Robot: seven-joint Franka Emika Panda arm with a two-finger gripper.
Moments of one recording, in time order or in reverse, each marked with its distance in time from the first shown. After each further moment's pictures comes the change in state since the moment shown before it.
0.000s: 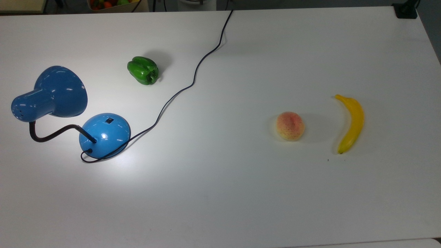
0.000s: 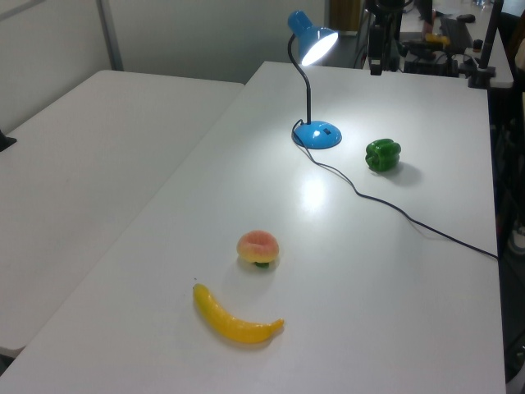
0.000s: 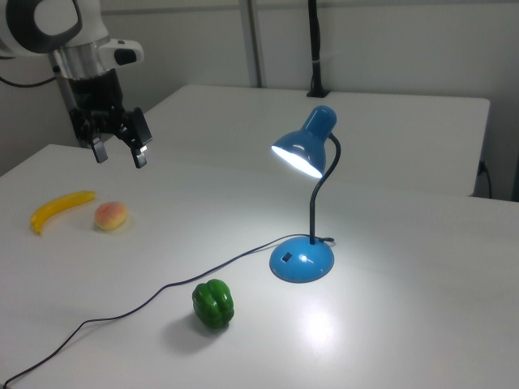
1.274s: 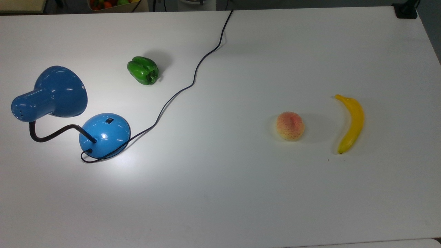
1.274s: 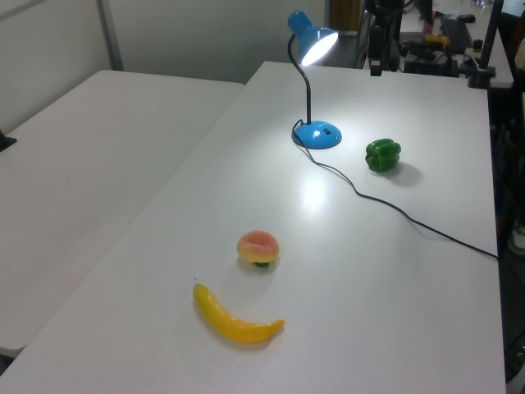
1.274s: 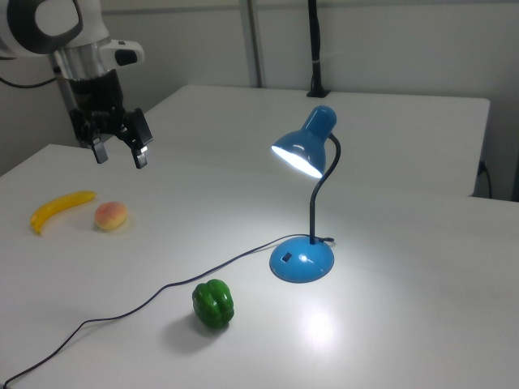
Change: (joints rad) arm 0.000 0.002 0.000 0.000 0.000 0.000 -0.008
